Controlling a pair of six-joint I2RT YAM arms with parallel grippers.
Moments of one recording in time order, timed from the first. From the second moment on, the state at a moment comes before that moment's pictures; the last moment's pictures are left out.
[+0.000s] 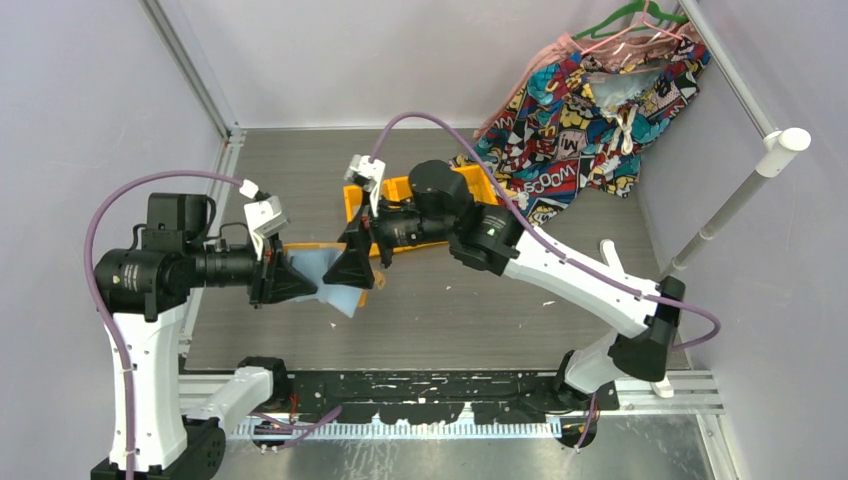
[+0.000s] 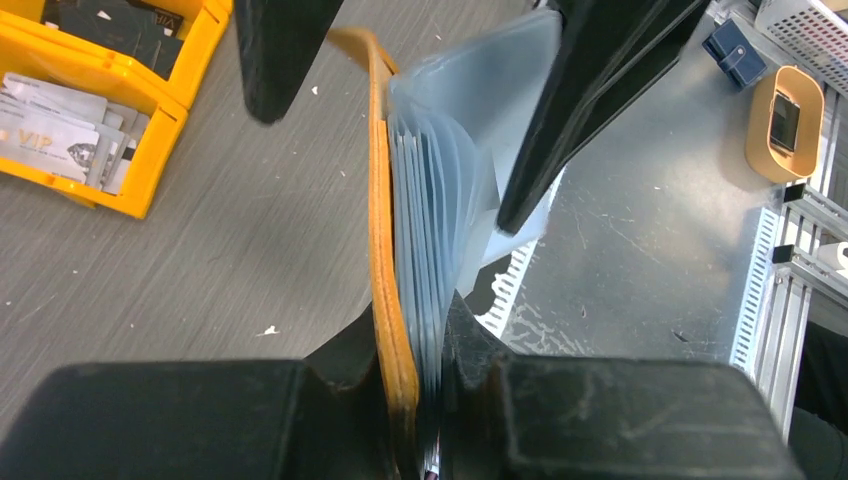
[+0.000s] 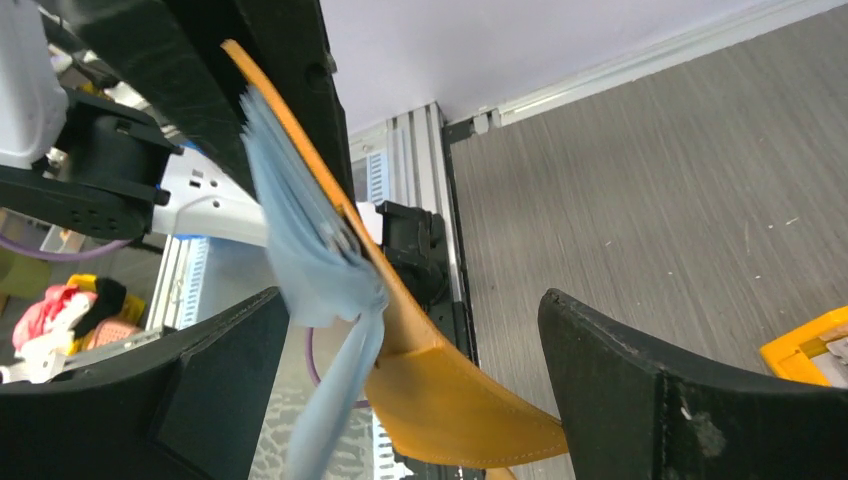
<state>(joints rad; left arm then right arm) -0.06 0.98 1.61 -1.59 0.99 0.56 1.05 1.45 1.54 -0.26 -0.52 0.32</state>
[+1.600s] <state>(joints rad) -0.09 1.03 1.74 -1.59 1.09 0.38 0.97 1.37 1.43 -0.17 -0.59 0.44</state>
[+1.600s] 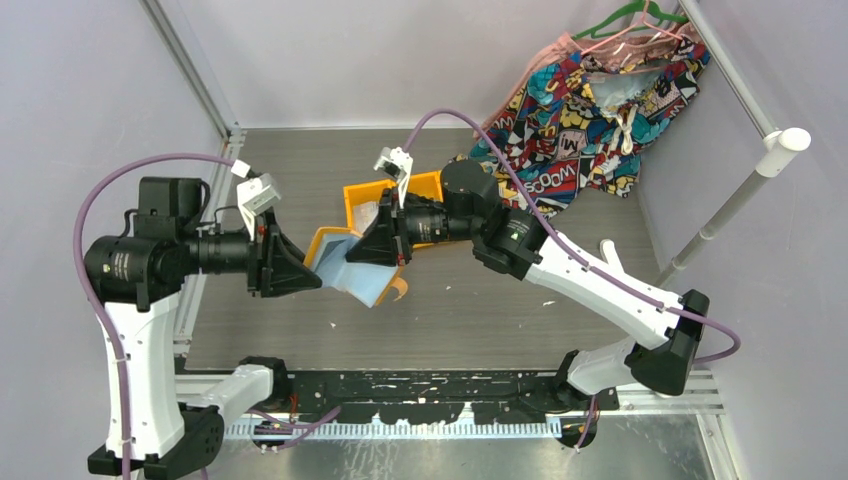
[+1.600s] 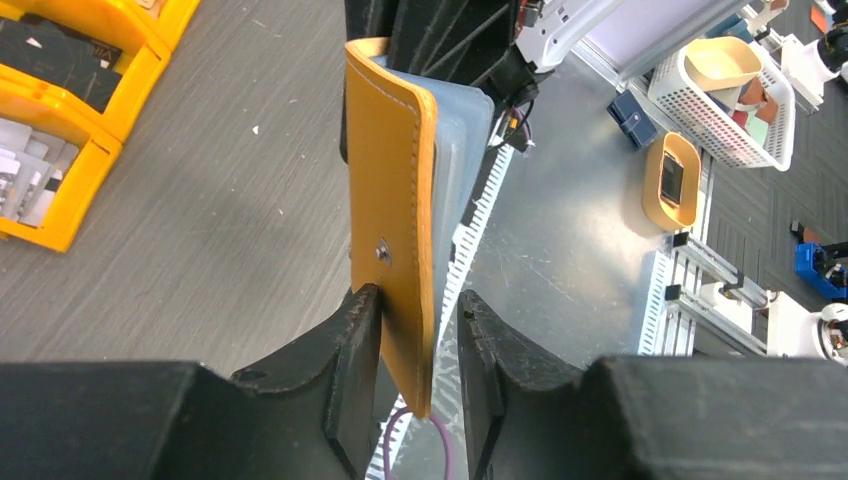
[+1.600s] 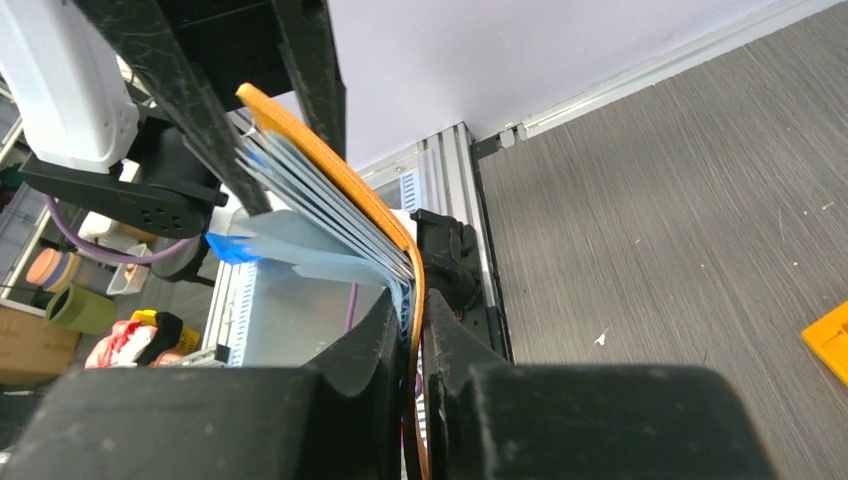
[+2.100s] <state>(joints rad) -0.09 0.89 1.58 -1.38 0.91 0.14 0.96 1.37 1.40 -0.19 -0.64 0.45</state>
